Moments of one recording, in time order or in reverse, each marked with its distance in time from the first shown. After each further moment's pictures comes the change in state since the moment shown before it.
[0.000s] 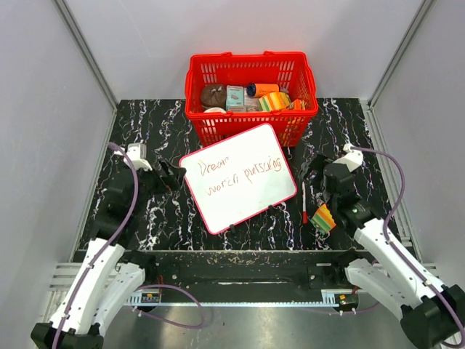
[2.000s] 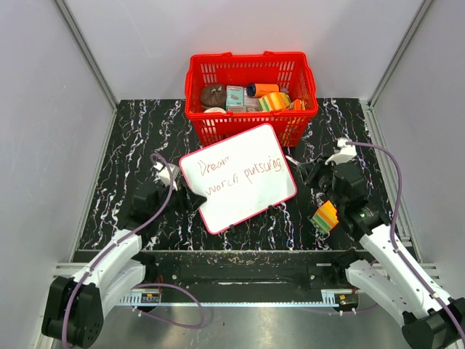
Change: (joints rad) left arm 0.001 0.242 -0.398 0.502 0.440 0.067; right arm 0.000 -0.076 0.043 0.060 -0.333 -0.126
